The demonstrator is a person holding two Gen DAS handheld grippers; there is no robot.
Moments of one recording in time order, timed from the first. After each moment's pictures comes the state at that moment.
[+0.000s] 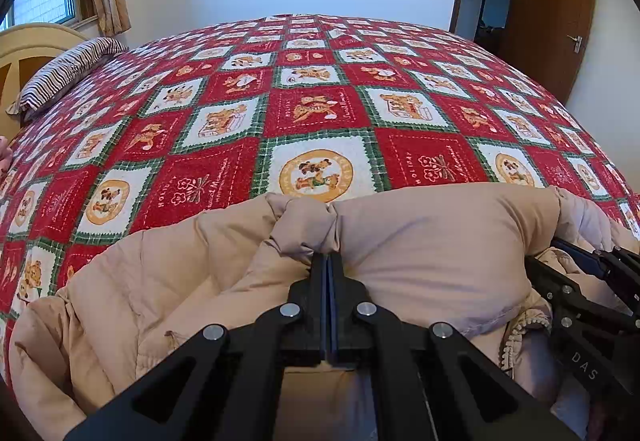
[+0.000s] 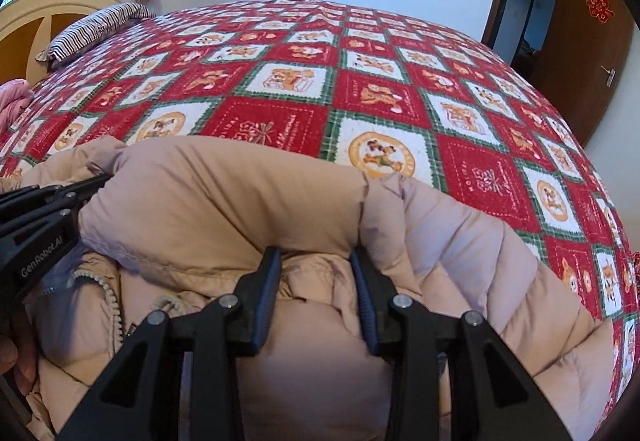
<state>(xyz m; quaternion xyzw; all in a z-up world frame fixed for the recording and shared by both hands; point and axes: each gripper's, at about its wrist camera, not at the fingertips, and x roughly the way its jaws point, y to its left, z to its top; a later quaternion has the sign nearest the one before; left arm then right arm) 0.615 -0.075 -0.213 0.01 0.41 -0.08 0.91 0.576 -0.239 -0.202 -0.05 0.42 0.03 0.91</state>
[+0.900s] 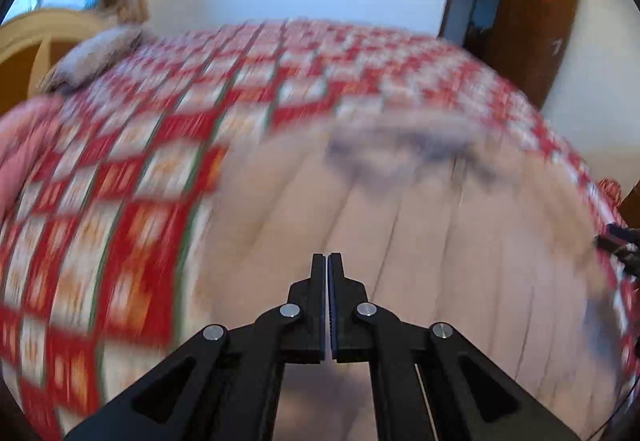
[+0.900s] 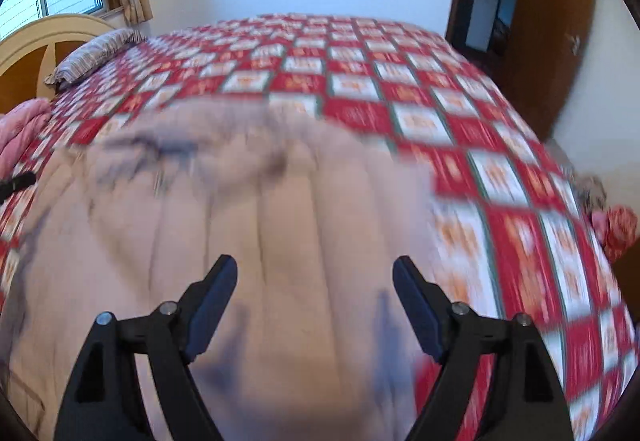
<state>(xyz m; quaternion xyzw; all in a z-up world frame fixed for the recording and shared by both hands) 0.393 0.069 -0.156 -0.01 0.44 -0.09 0.90 0.378 -0.327 -0.150 0.00 0.42 0.01 0.91</state>
